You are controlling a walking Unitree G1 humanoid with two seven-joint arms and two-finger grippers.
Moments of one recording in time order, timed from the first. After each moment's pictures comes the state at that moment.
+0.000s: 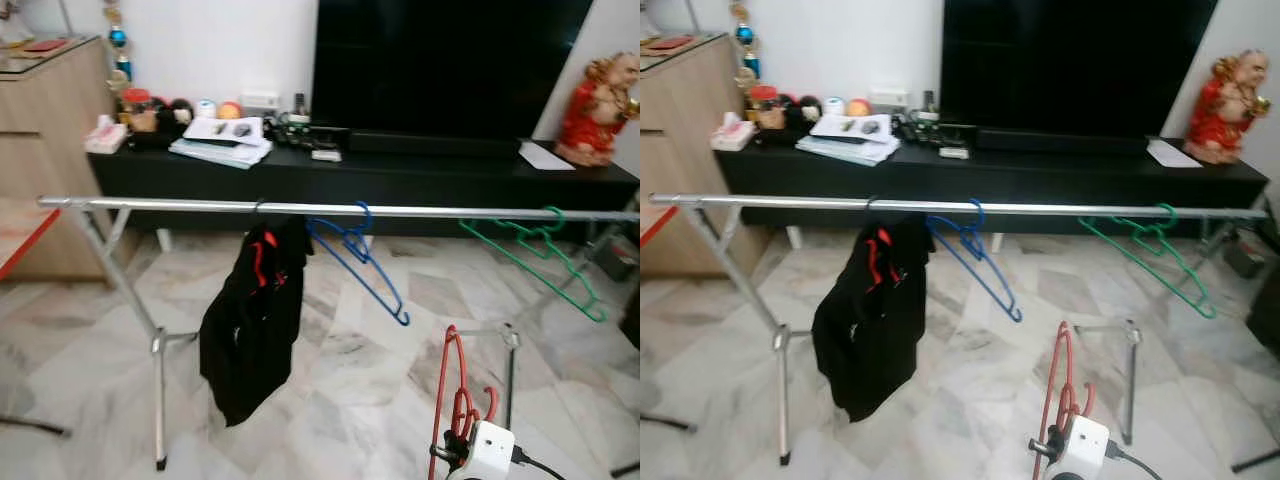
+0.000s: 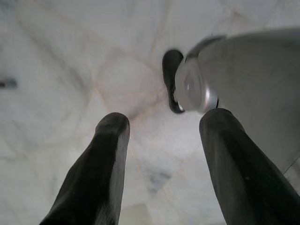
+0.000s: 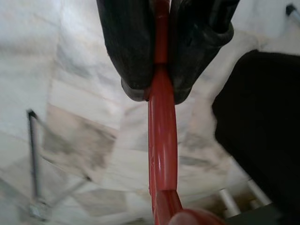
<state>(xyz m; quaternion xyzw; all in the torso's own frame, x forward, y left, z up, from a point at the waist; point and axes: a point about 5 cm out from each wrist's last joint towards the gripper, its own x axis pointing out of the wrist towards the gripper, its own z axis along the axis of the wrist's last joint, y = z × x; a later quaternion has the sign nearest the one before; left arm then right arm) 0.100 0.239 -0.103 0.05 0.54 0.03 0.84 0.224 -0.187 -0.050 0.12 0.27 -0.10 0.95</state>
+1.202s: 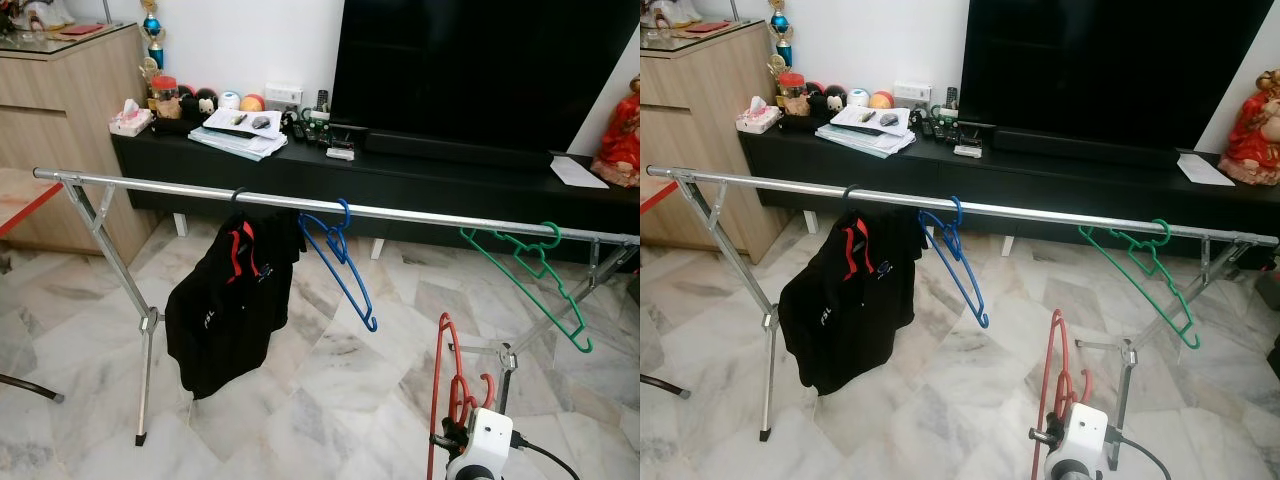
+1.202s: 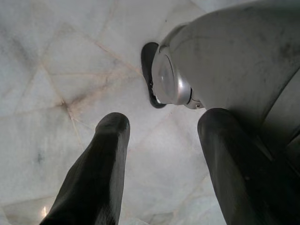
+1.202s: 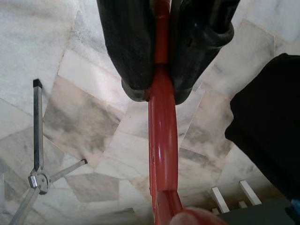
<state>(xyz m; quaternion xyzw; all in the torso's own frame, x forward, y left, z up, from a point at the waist) 0.085 0.233 -0.108 0.03 0.55 0.03 0.83 0.234 -0.193 -0.044 0.12 0.26 -0.09 0.96</state>
